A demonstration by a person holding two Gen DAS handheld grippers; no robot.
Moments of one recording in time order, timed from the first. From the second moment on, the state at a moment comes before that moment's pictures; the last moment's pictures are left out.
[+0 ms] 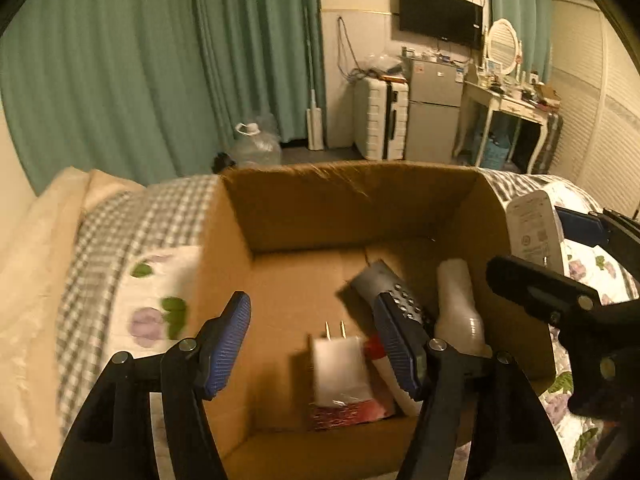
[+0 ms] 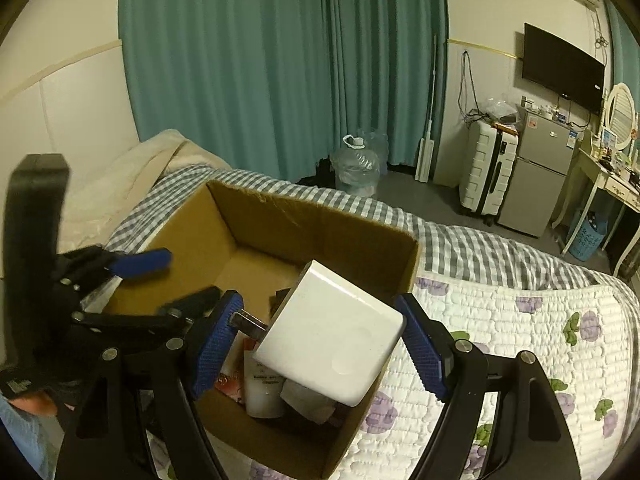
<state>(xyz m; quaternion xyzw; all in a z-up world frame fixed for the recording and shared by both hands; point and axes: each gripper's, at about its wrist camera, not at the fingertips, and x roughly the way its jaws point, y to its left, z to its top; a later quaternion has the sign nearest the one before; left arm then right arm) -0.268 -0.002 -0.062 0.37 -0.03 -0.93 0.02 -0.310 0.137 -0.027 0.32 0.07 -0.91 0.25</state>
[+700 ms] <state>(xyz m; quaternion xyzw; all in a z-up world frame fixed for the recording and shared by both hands) -0.220 -0.101 -0.073 0.36 0.02 -0.93 0.10 -0.354 0.030 -0.067 0.38 0.14 -0.88 0.26</state>
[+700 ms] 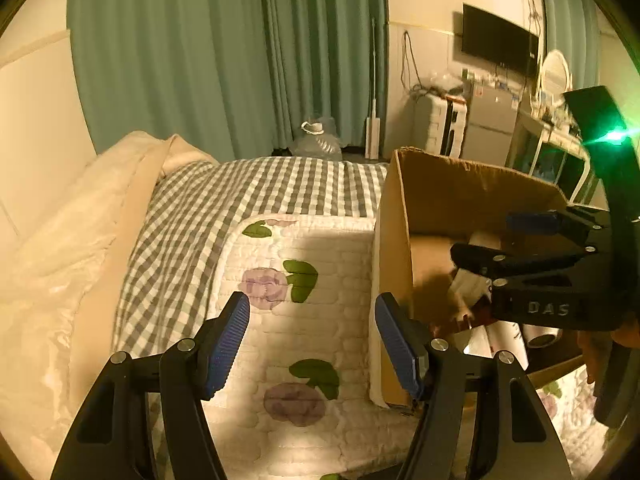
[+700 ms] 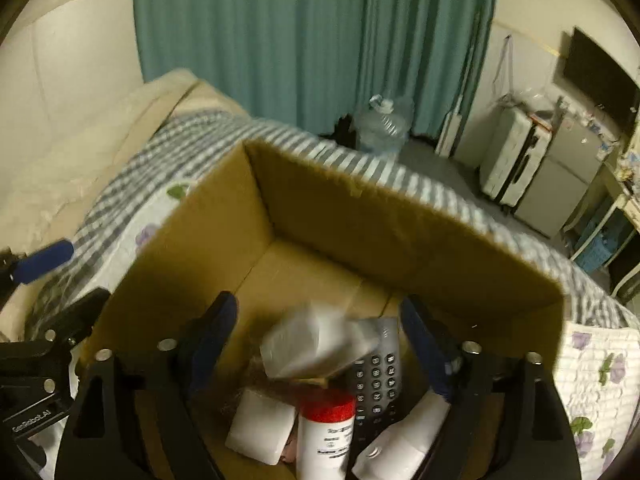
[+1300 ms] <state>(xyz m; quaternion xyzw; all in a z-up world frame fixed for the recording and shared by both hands) -0.116 -0.072 -0.072 0.37 0.00 -0.93 0.09 -0.200 0.123 0.011 0.32 0.10 -0.91 0.25</state>
